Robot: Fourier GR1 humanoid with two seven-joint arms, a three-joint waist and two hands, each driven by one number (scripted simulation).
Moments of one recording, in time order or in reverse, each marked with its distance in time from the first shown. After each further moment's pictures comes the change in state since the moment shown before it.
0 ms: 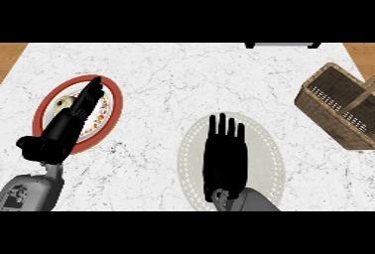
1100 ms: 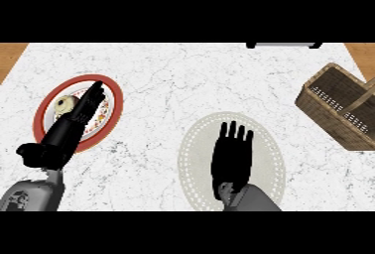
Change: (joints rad) left arm 0.035 -0.029 0.013 -0.026 -0.026 -0.020 -0.005; right arm 0.061 0.004 -0.049 0.143 0.072 0.003 -0.035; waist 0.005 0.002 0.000
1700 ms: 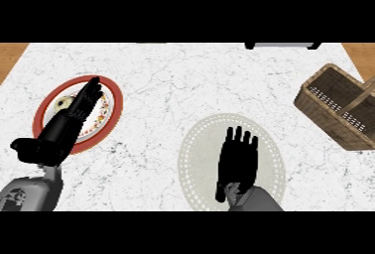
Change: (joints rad) left arm -0.020 -0.009 0.028 -0.008 0.001 -0.016 0.031; right arm 0.061 0.011 -0.058 0.010 0.001 -0.016 -0.033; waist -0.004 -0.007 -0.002
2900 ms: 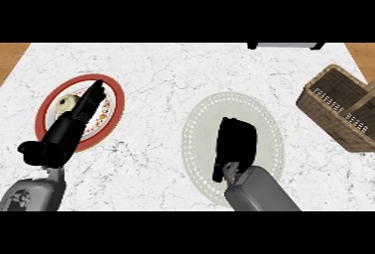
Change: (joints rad) left arm 0.010 -0.022 0.004 0.011 -0.033 -0.021 -0.022; right arm -0.145 0.001 -0.067 0.018 -0.032 -0.015 -0.031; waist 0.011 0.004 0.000
